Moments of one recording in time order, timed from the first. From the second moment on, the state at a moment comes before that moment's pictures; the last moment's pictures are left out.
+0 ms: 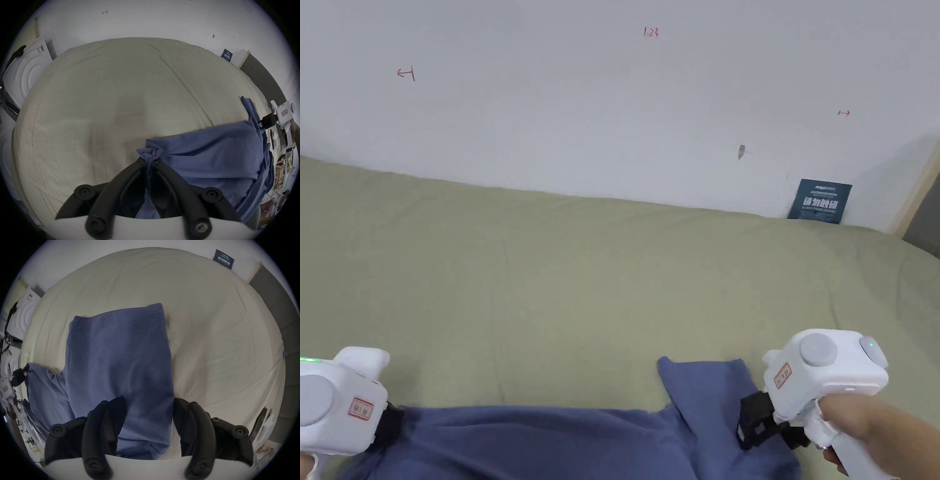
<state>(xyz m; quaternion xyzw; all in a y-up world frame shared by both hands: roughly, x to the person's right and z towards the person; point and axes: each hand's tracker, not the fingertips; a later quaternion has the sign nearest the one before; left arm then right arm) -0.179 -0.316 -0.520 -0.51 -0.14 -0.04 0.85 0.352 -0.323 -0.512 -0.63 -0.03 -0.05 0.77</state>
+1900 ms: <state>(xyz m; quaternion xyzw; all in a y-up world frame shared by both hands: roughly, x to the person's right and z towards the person) -0.321 -0.241 -0.251 -0.41 -0.19 0.11 0.88 0.283 -0.196 -0.155 -0.48 0.01 -0.08 0.87</state>
